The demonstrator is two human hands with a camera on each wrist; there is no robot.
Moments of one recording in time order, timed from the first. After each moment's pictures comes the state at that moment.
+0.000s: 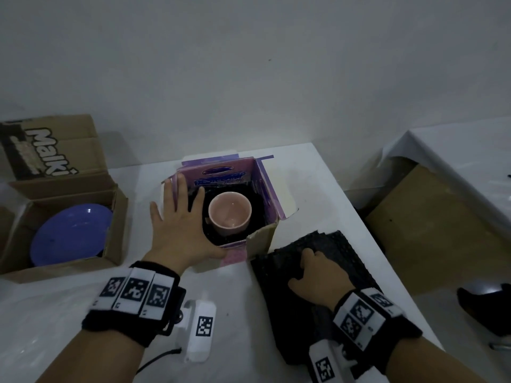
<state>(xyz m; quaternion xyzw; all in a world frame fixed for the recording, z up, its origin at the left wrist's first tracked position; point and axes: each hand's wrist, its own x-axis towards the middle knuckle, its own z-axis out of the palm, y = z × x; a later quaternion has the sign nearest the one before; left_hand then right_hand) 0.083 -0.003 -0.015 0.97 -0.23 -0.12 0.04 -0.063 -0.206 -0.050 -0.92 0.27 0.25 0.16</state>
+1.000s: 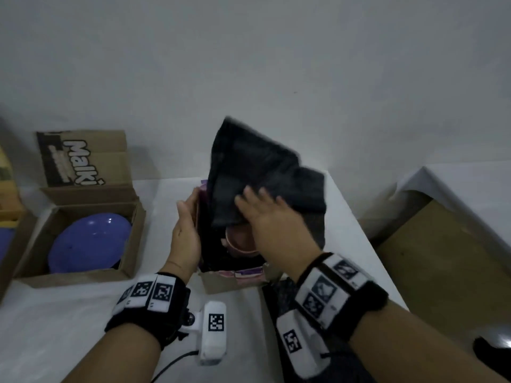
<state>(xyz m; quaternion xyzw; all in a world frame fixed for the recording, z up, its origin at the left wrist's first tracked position) 0.116 0.004 -0.049 0.65 -0.05 -0.10 0.75 0.046 -0.149 0.026 -0.99 -0.07 -0.08 0.05</state>
